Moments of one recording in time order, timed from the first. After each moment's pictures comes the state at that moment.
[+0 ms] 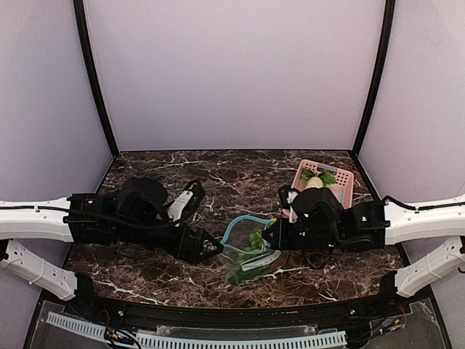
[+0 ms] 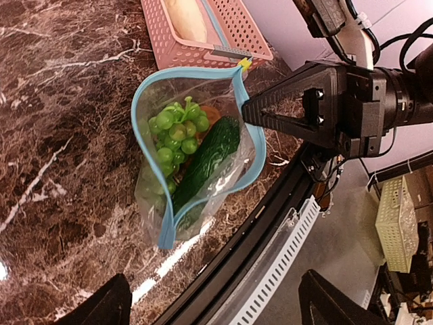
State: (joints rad) left arm -1.19 1.10 0.87 -0.41 0.03 -0.70; right arm 1.21 1.23 0.84 -0.29 0.23 0.95
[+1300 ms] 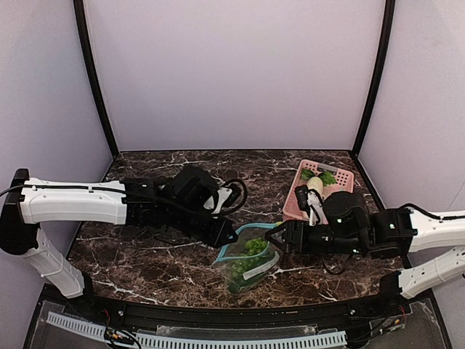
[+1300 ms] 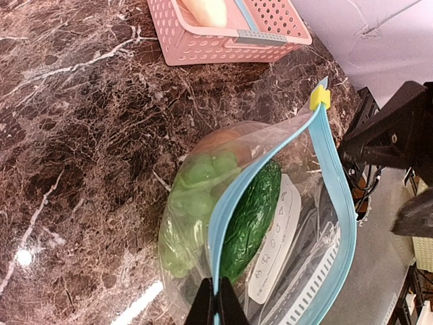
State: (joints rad) left arm -1.11 1.53 1.16 -0.45 0.11 -0.55; right arm 1.25 1.05 0.74 -0.26 0.21 0.94
